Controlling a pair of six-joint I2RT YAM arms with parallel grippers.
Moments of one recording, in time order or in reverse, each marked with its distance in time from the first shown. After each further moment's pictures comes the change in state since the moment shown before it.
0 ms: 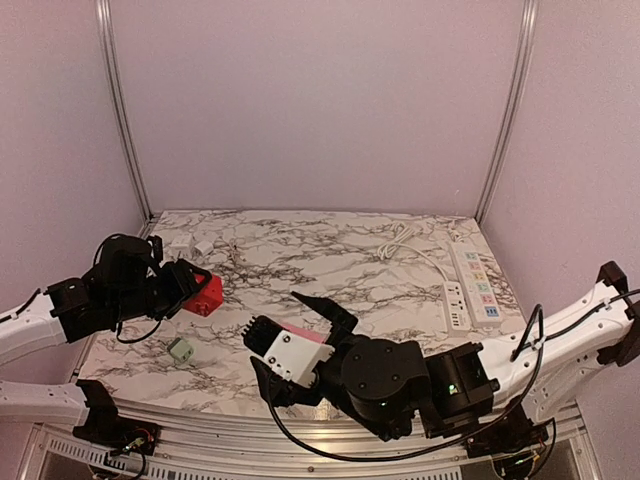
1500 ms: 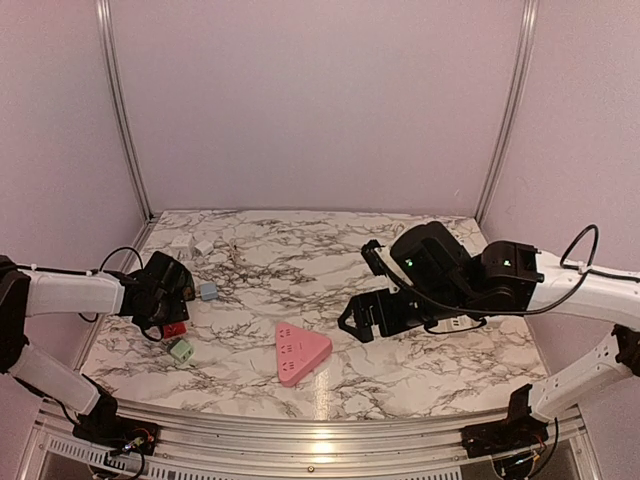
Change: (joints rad) left arm 0.280 0.514 -0.025 -0.006 -0.264 0.336; right arm -0.539 -0.229 0.034 -0.838 -0.734 0.995
